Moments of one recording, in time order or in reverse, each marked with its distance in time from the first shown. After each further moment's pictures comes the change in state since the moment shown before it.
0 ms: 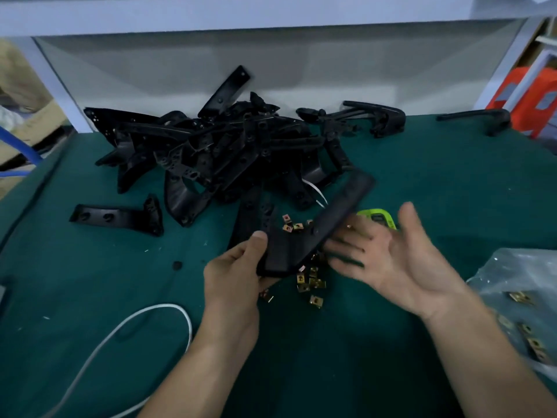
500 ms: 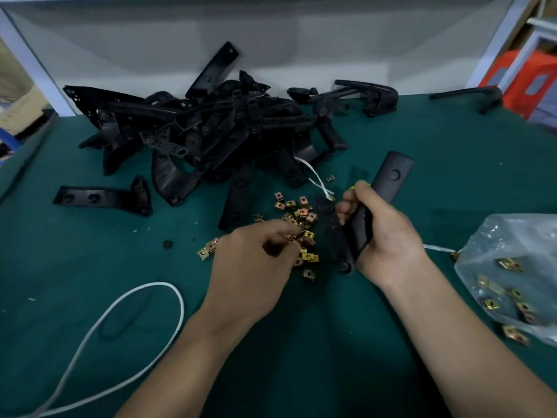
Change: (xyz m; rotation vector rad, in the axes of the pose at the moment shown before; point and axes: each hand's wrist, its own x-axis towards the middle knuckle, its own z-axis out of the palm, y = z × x) left_hand -0.007 -0.011 -0.007 0.849 -0.190 0.516; right_hand 0.020 0.024 0.026 0.141 0.577 -0.277
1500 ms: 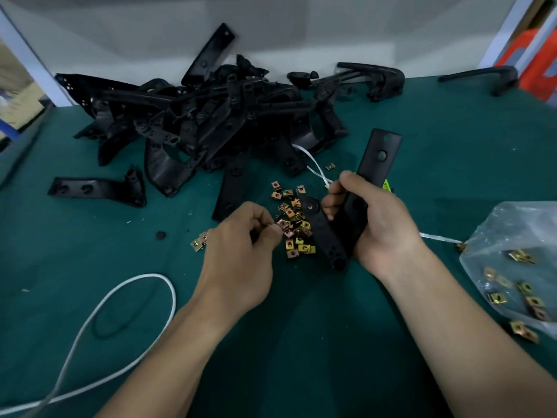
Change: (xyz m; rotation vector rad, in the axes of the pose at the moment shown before) left_hand 0.005 -0.014 0.004 0.040 0.007 -0.076; right_hand 0.000 -0.002 0.002 -0.103 -0.066 0.049
